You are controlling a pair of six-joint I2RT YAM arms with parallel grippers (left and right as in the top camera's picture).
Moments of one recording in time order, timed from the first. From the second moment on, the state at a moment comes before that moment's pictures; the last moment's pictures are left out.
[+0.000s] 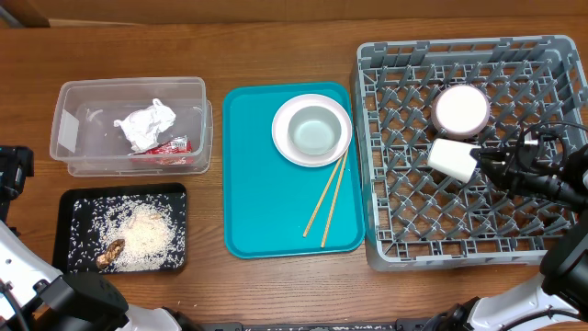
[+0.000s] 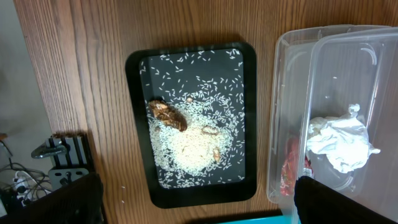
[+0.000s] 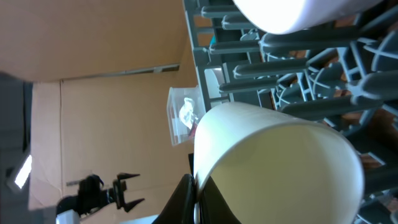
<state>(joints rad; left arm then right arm) 0.77 1.69 1.93 -1.66 -0.05 -0.79 -0.67 1.86 1.18 -1.25 -1.28 -0.36</state>
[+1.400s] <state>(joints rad) 0.77 1.69 1.93 -1.66 -0.05 -0.79 -0.70 1.85 1.68 -1.54 -0.56 0.07</state>
